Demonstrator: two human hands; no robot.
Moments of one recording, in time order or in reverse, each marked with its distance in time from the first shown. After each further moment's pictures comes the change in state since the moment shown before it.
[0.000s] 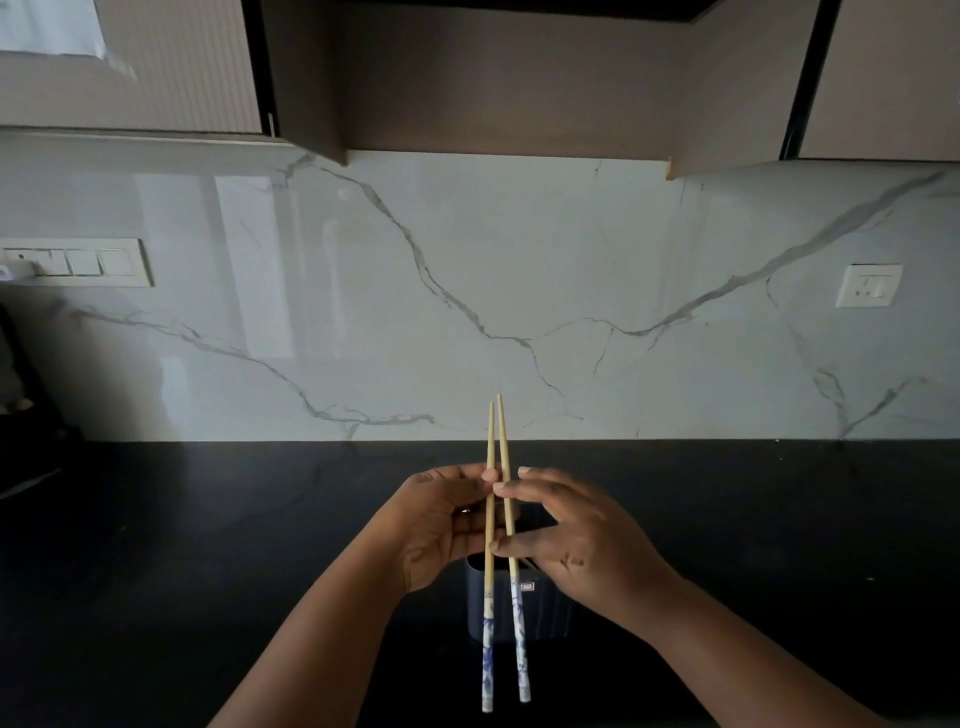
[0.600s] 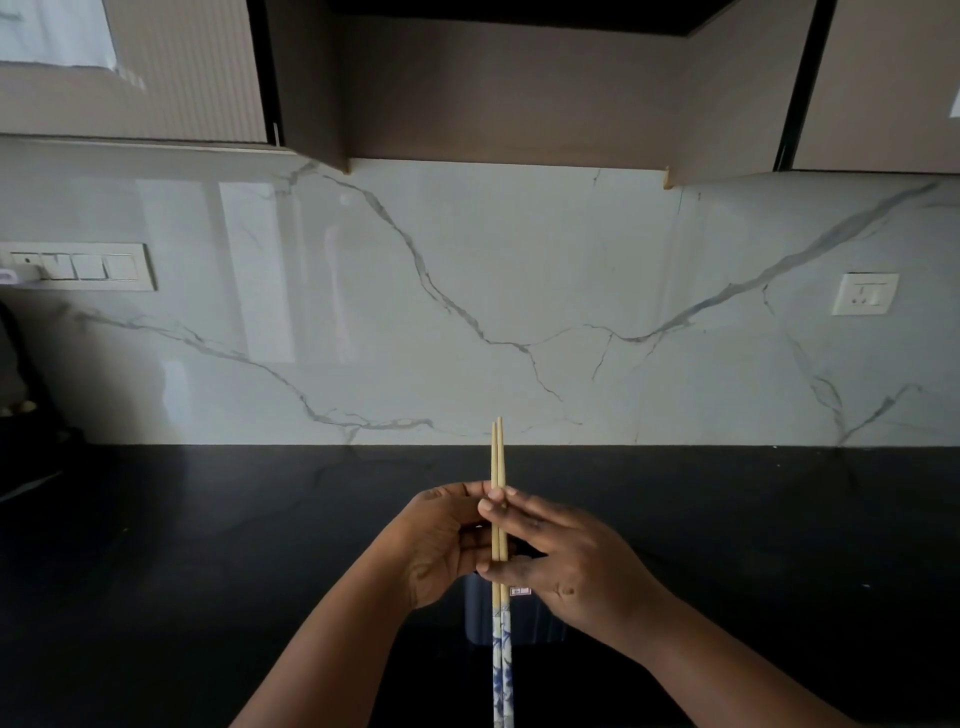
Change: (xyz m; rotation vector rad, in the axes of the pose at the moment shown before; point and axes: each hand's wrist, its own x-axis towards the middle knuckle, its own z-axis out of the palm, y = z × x) left_hand -0.007 -0.008 0.010 -0.009 -0.028 -0.035; right_hand -0.013 -0.001 0.014 -0.005 -0.043 -0.081
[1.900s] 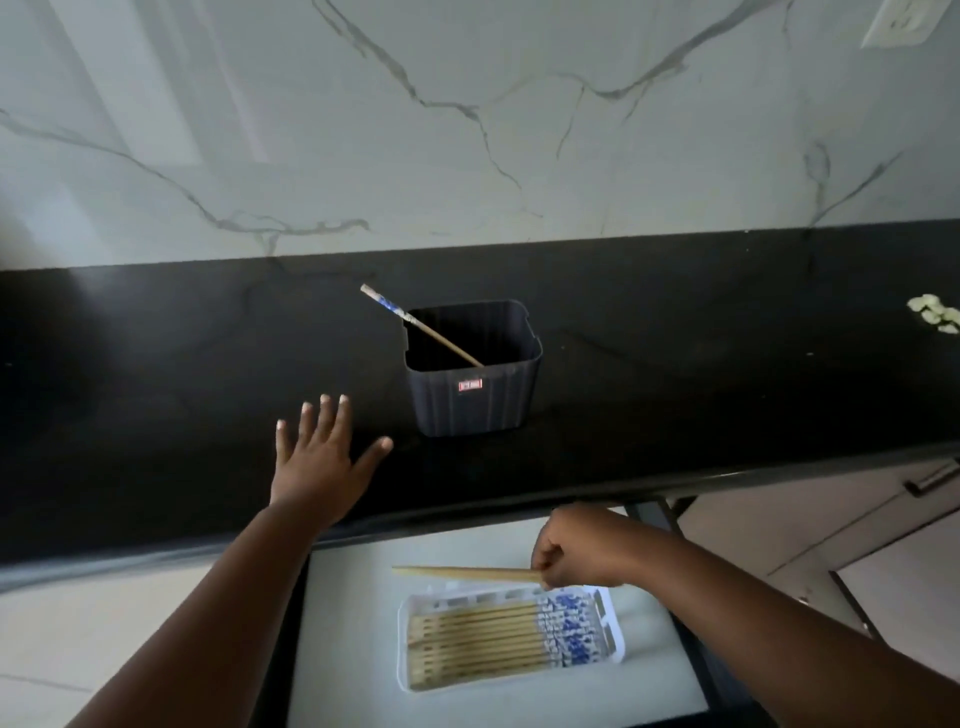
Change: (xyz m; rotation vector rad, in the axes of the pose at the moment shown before) left_hand 0.019 -0.170 -0.135 1.679 0.384 -0.054; right_hand -0.162 -0.036 0.078 0.606 -1.077 0.947
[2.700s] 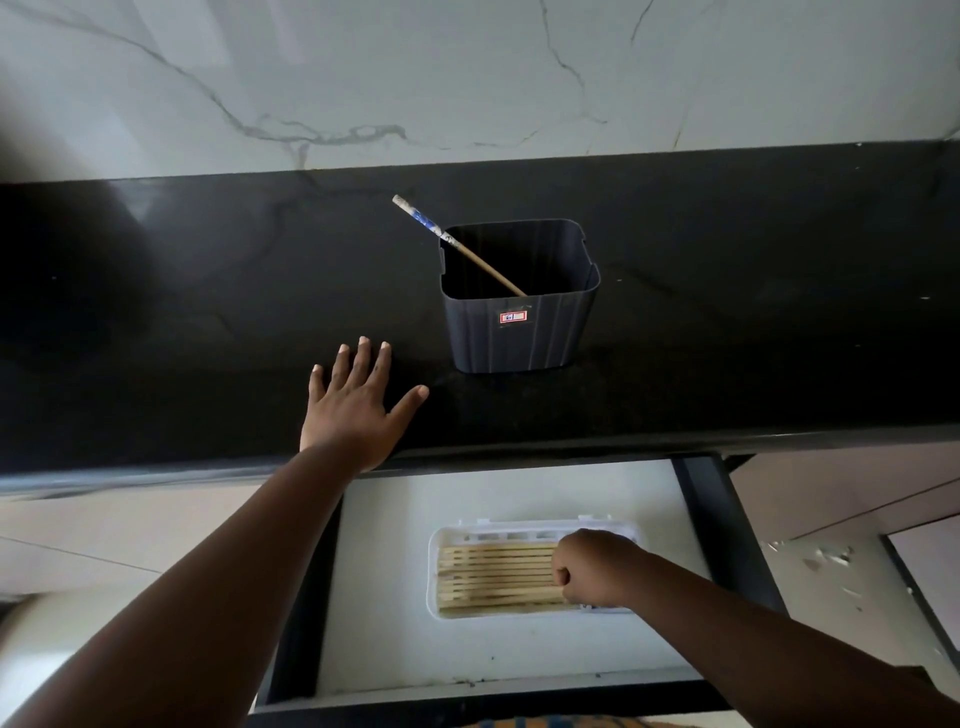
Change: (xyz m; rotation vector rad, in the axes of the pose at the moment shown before) left_hand -0.001 -0.010 0.021 0.081 -0.045 0.011; right_hand 0.047 0.029 0.096 -0.250 -0.173 0.092
